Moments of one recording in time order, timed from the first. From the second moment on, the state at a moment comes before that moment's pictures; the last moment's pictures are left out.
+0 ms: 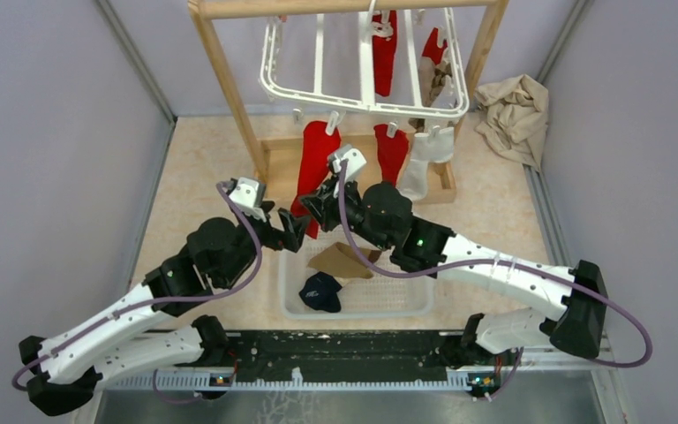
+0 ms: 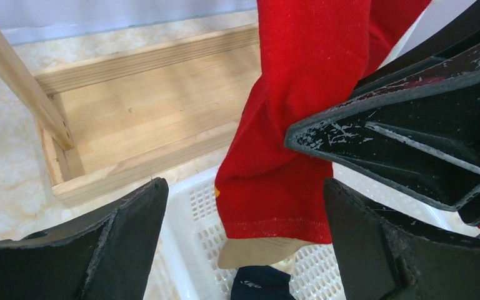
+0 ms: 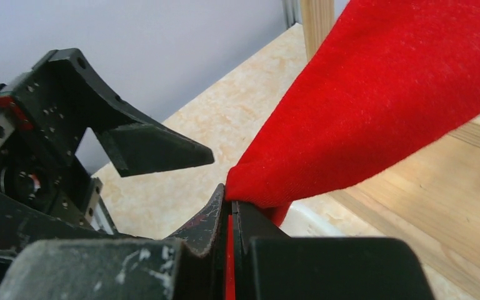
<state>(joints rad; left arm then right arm) -1.02 0.72 0.84 -0.26 -0.51 -0.27 1.10 1.25 1.09 0.12 0.21 0.23</state>
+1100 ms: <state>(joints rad) -0.73 0.99 0.87 -0.09 -0.09 -0.28 1.03 1.13 1.09 0.02 0.15 0.34</state>
